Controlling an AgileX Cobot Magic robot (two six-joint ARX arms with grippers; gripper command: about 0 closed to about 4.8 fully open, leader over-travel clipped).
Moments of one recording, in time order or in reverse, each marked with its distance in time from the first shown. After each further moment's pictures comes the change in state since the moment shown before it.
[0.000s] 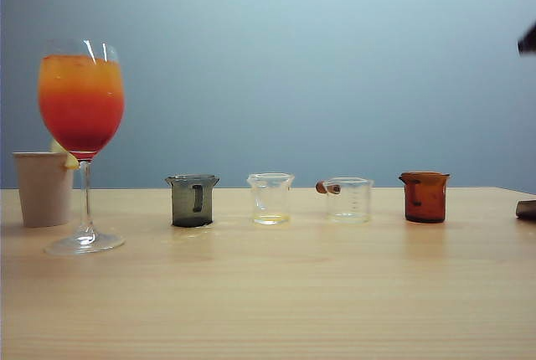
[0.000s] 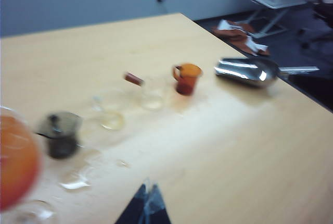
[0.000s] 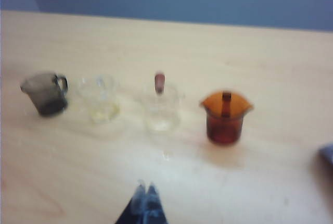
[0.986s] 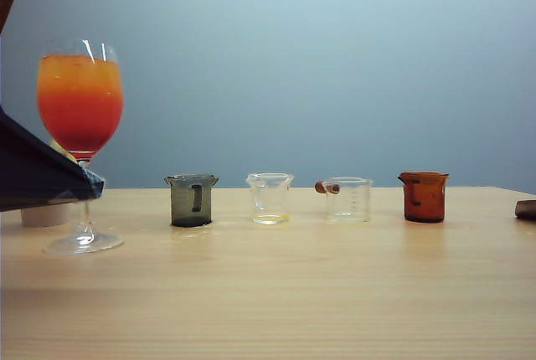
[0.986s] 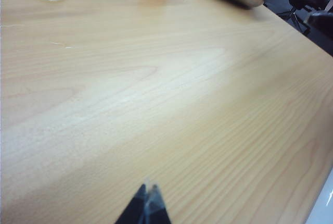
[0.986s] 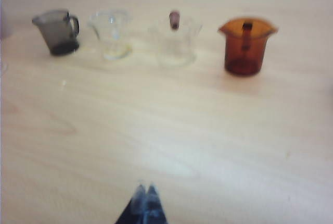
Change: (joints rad) left arm -0.126 -0.010 -0.708 0.652 0.014 -0.184; right arm 0.076 -0.496 -0.280 -0.249 0.033 0.010
